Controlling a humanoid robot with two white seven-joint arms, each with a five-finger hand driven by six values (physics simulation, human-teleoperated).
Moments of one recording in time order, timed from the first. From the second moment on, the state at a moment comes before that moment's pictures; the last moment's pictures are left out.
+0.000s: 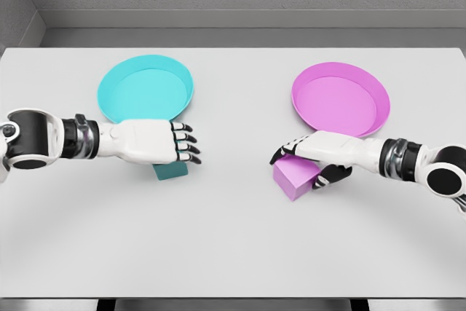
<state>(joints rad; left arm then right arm) -0.84 0.84 -1.07 -1.63 -0.77 -0.61 -0.31 -0.53 -0.85 0.80 -1.75 0.18 -0.18 0.52</state>
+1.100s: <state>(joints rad) -0.85 0.83 -0.88 -1.47 -0.60 -0.61 -0.31 -0.59 -0.85 0.69 -1.74 0.18 -0.12 0.52</state>
